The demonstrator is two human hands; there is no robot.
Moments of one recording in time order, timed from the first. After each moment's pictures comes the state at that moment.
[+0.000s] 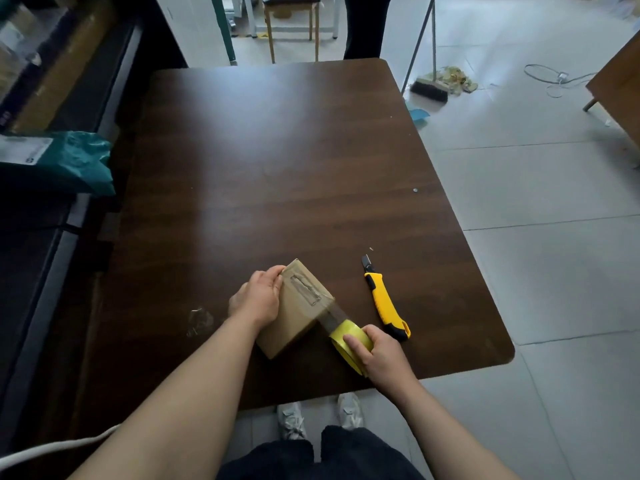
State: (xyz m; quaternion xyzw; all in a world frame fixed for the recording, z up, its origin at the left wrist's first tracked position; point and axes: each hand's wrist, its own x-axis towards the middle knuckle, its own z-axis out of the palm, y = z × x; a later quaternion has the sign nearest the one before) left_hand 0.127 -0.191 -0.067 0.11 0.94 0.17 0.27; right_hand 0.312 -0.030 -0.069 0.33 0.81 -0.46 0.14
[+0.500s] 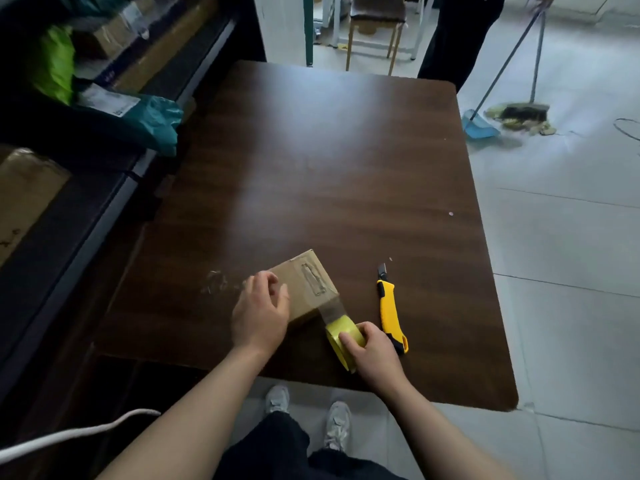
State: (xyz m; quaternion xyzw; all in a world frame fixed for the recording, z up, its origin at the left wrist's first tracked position) left_hand 0.224 -0.194 -0.036 -0.03 0.95 0.32 0.04; right_hand 0.306 -0.015 -0.061 0.26 0.84 -0.45 0.17
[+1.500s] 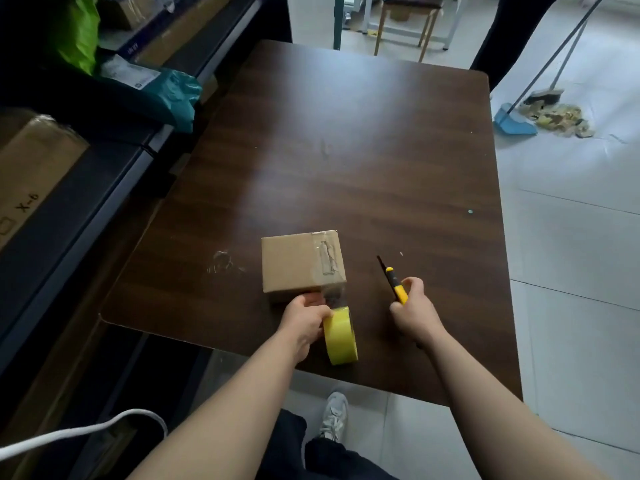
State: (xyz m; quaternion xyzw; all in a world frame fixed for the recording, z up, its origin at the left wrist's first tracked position) left_hand 0.240 -0.133 -0.088 -0.32 0.61 0.66 0.29; right_hand 0.257 0.063 -0.067 0.29 0.86 -0.35 0.21
